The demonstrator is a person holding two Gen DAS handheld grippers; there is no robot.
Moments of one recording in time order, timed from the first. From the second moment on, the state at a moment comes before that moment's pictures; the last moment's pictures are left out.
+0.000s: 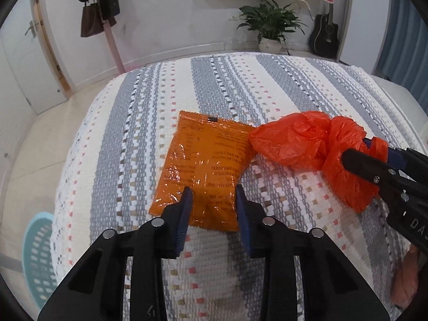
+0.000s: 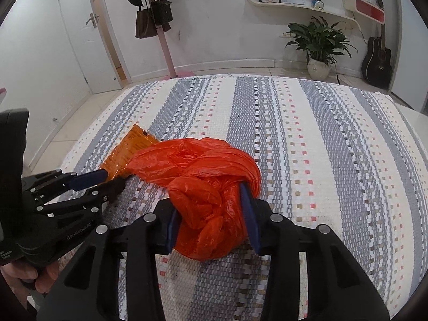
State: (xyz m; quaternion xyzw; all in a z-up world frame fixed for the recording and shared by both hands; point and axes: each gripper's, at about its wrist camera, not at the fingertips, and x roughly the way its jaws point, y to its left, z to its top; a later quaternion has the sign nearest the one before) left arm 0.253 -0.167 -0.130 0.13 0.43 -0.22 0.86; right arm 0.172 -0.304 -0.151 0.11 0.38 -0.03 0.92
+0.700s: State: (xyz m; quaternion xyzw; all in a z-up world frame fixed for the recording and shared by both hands) left arm 0.227 -0.038 -0.055 -0.03 0.38 -0.24 0.89; right arm 0.152 -0.266 -0.091 0.14 0.31 0.02 0.94
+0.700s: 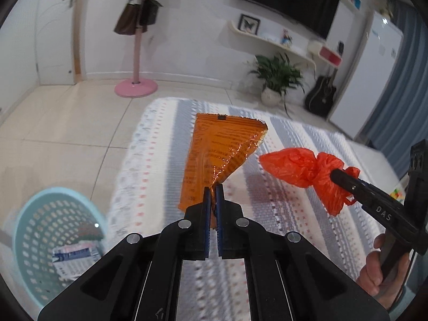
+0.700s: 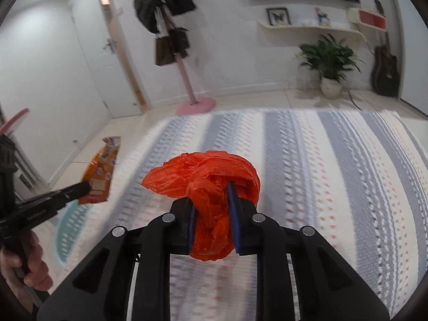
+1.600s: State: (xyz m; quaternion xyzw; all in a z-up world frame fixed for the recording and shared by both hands) left arm 0.215 0.213 -0.074 -0.16 0.41 -0.04 0.90; right arm 0.204 0.038 -0.092 0.03 0.35 0.19 0.92
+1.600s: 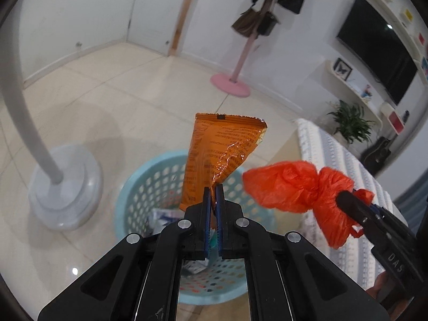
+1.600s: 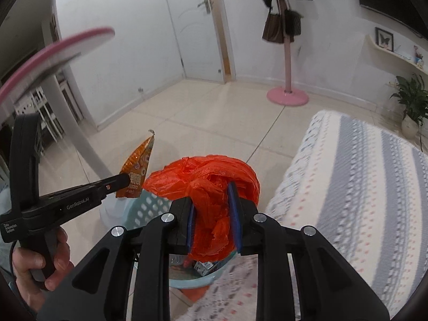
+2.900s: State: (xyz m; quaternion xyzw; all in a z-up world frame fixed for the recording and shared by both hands) left arm 0.054 0.115 0.047 -0.08 0.26 0.02 0.96; right arm 0.068 -0.054 -0.001 0.02 0.29 0.16 0.94
